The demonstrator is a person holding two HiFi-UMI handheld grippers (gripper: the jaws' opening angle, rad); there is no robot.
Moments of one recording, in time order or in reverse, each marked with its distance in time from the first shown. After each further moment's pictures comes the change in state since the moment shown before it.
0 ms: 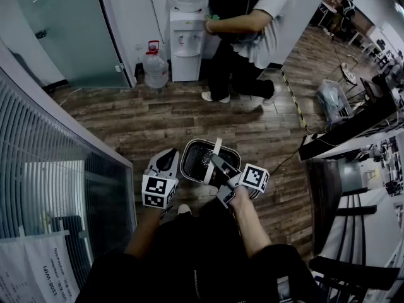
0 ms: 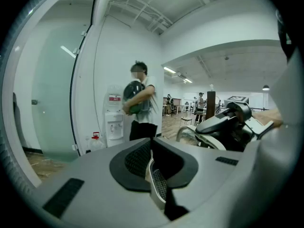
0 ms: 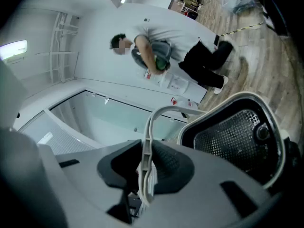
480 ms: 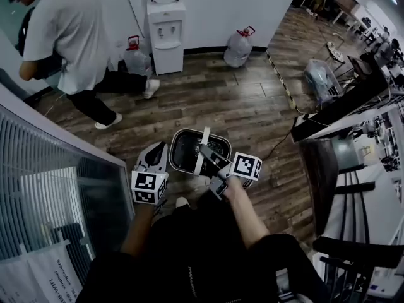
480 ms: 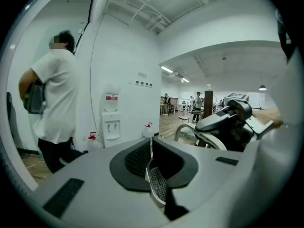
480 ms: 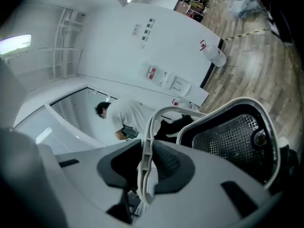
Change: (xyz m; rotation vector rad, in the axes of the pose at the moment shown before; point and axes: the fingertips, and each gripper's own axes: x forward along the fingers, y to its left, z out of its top) left arm 0.012 0.007 0.005 0.012 0.004 -0.010; right arm 0.010 0.006 0.009 -0.062 0.014 0.002
